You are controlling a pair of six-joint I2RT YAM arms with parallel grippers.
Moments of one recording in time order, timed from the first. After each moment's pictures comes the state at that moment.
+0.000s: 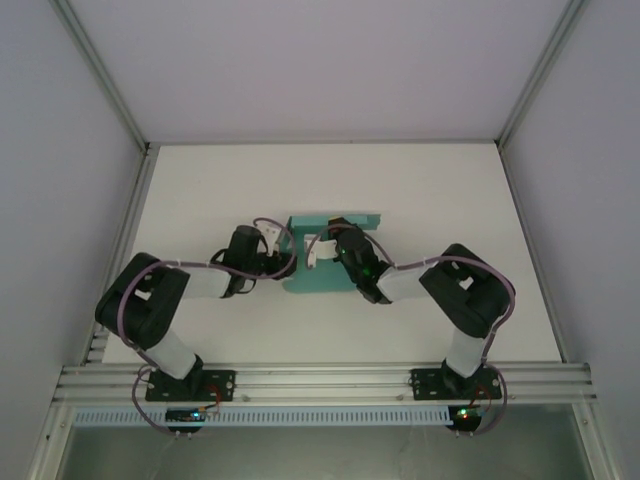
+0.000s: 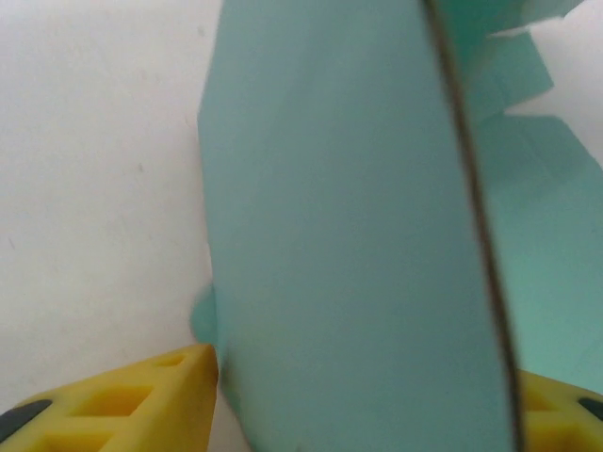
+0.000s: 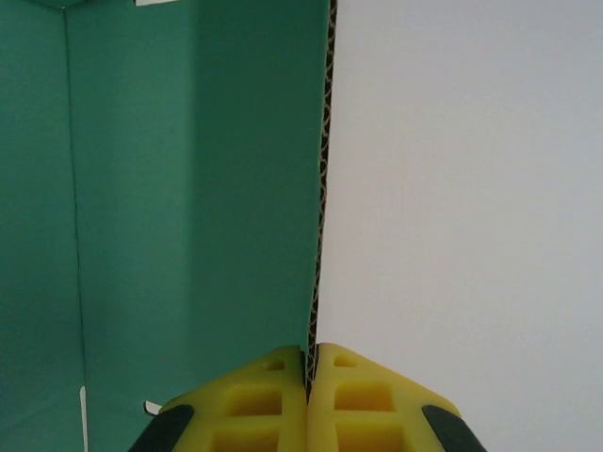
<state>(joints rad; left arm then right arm) -0.49 1.61 0.56 0.39 0.26 -0.23 0.80 1.77 0.71 0.79 0.45 -1.41</state>
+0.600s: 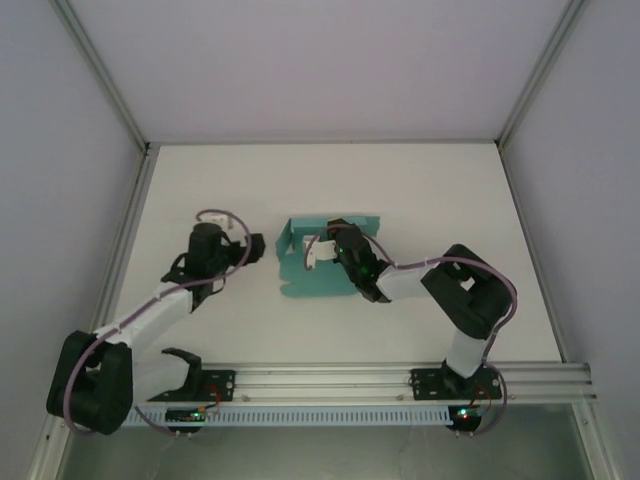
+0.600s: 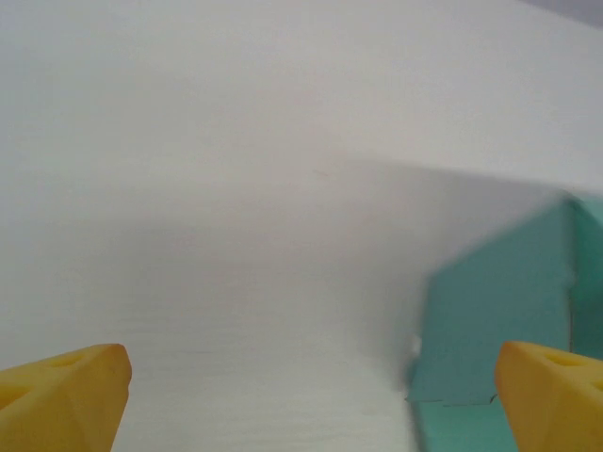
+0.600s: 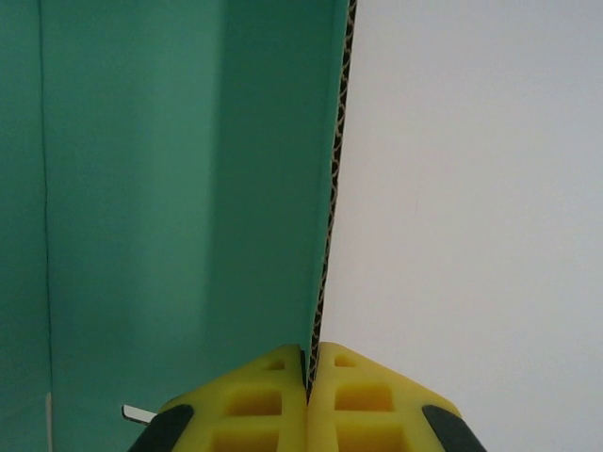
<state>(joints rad) -0.30 1.12 0.51 0.02 -0.01 -0.44 0.79 1.76 0.73 0.71 0.44 -1.40</state>
